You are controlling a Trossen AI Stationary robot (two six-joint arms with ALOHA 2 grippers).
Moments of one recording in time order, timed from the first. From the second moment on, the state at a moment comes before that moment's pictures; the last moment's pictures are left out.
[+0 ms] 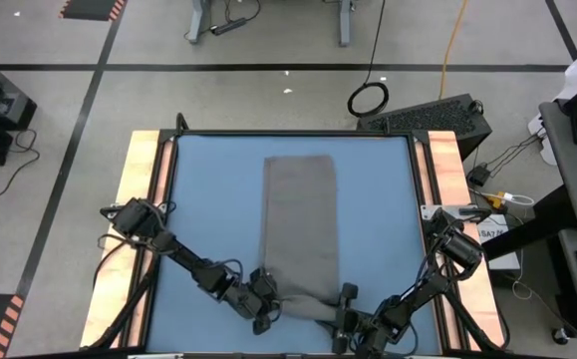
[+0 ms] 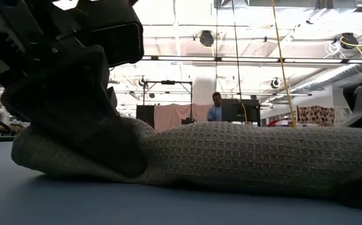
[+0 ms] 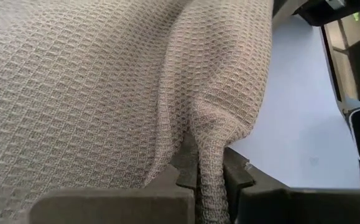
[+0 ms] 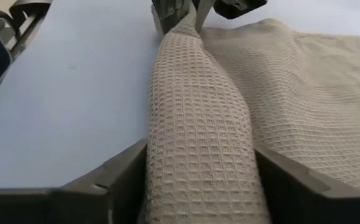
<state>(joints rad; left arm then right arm) -0.60 1.99 0.96 0.24 -0.24 -0.78 0.90 2.17 1.04 0.23 0.97 0.72</state>
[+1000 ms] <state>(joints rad) -0.85 1.77 0.96 0.16 -0.63 -0.40 0.84 2.10 1.03 0.27 0.76 1.17</state>
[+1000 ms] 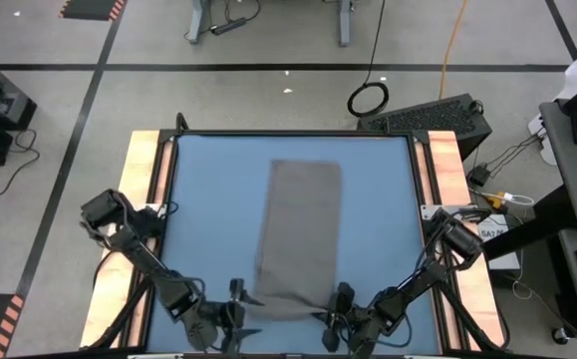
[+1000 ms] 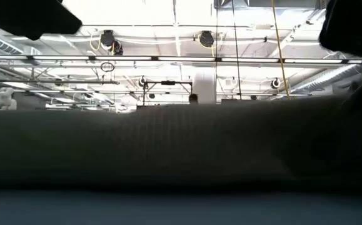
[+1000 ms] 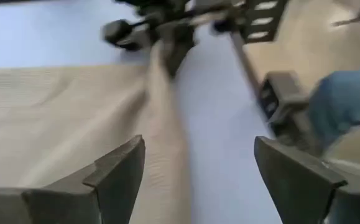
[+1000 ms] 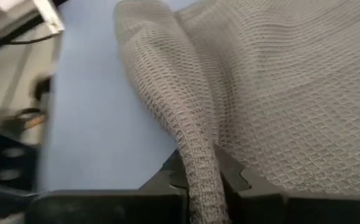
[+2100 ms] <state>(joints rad) -0.86 2.07 0.96 0.39 -0.82 -0.30 0.76 2.06 1.04 0.38 0.62 1.30</state>
